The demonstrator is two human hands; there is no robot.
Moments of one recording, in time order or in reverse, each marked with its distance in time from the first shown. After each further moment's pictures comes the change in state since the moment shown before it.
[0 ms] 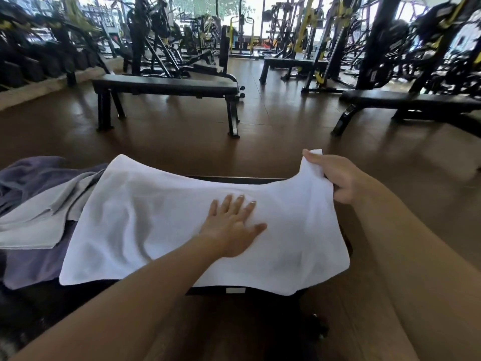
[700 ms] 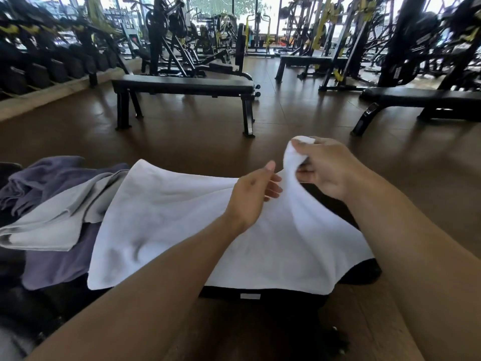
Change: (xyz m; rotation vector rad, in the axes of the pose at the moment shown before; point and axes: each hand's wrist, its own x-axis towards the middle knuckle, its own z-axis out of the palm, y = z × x) left_hand 0.011 0.010 -0.049 -1.326 0.487 0.019; right_hand -0.005 -0.014 0.075 -0.020 -0.099 -0.194
